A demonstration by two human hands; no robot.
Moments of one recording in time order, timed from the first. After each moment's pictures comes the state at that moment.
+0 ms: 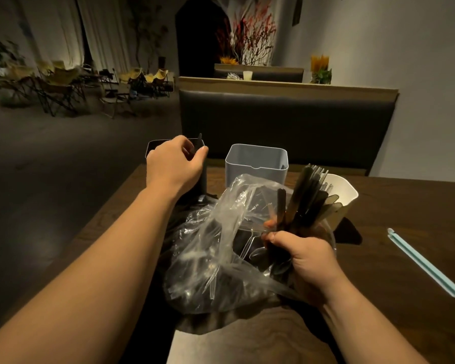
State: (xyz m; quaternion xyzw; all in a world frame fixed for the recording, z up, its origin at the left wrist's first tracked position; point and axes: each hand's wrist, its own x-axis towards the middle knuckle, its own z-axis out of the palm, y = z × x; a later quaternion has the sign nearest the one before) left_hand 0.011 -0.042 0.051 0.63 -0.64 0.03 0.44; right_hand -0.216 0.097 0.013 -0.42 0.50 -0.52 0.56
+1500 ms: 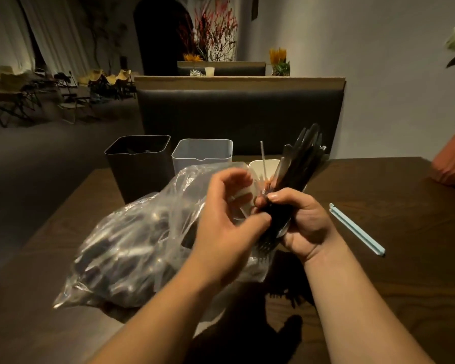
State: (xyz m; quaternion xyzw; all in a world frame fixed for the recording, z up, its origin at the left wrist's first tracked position) left_hand -0.145 0.118 0.030 0.29 -0.62 -0.44 0.57; right_hand -0.299 0.094 0.031 -0.30 0.24 -0.55 0.74
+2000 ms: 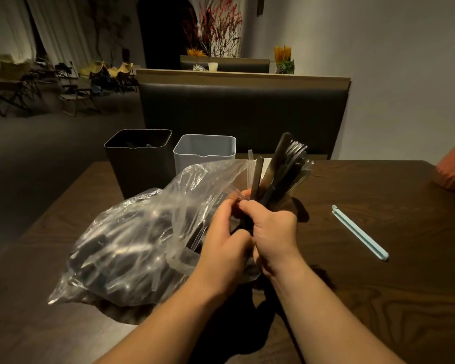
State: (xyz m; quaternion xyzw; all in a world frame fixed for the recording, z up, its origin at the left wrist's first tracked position) left_hand -0.148 0.107 -0.009 0.37 -0.60 -0.49 0.51; right_hand -0.236 0.095 0.012 -0.35 0.49 -0.67 0.43
